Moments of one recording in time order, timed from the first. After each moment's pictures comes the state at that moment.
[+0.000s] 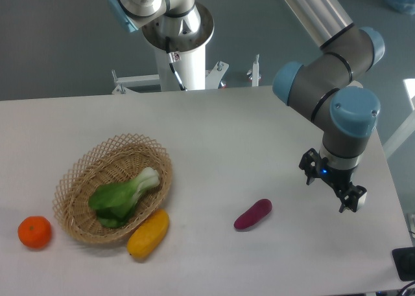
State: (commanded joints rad) arm 2.66 -2.12 -1.40 -1.02 1.55 1.57
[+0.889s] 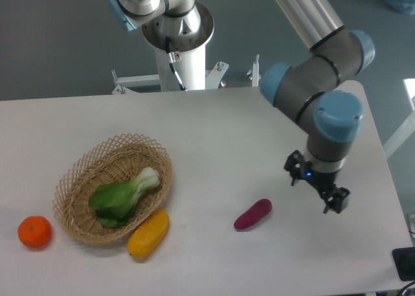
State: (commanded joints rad) arm 2.55 -2.07 -1.48 -1.04 1.54 1.37
